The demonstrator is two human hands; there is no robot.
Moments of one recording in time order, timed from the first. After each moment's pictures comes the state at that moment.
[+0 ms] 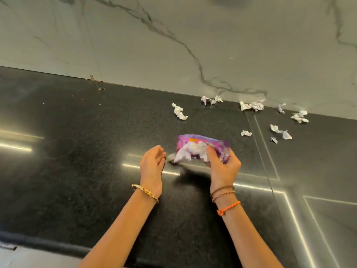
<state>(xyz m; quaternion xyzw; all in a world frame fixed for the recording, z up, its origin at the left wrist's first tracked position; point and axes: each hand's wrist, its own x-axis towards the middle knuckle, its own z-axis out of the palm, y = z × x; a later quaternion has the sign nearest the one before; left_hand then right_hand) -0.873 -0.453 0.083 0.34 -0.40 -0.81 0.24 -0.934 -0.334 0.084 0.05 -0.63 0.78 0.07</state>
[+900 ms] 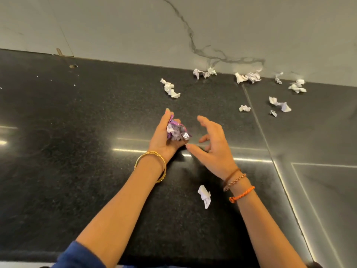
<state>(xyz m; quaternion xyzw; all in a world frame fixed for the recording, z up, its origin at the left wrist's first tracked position) -0.930 -0.464 0.076 0.21 -0.28 -0.94 0.05 -0.939 -0.328 0.079 0.30 -0.81 0.51 -0.03</state>
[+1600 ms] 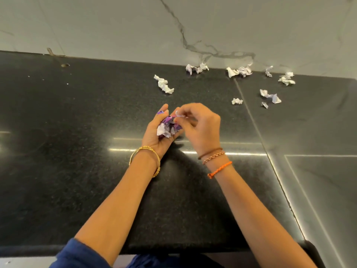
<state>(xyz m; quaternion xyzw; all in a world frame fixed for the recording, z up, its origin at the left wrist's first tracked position) -0.918 -0.464 0.074 0.14 -0.26 -0.95 0.08 -0.939 -0.361 0.103 0.31 -0.78 0.51 0.18</state>
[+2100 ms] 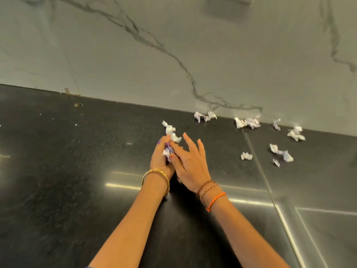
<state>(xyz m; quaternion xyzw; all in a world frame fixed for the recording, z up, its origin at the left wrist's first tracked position) -0.999 -0.497 0.073 0.20 -0.21 -0.95 0.12 -1.006 -0.403 0.082 0.41 -0.86 0.27 0.11</state>
